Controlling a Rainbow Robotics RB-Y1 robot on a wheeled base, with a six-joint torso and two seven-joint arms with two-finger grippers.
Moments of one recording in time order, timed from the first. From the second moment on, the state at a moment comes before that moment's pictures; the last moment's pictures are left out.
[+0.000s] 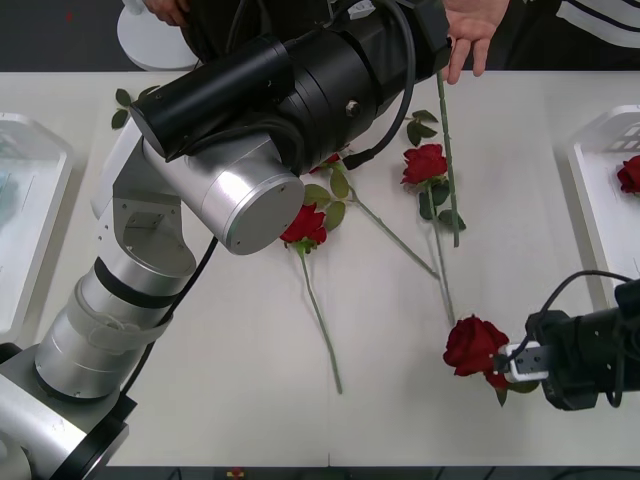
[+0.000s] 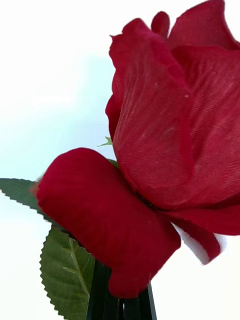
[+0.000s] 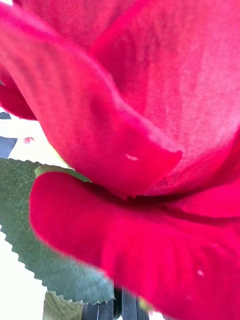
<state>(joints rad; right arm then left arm) -0.84 -1.49 1.57 -1.99 -1.37 0.40 2.57 -0.62 0.20 -0.44 -1.98 0.41 0.65 -0.69</state>
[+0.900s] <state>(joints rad) -0.84 -1.59 1.32 -2.00 -1.71 -0.16 1.95 -0.62 0.20 -0.44 -1.98 0.41 0.65 -0.69</state>
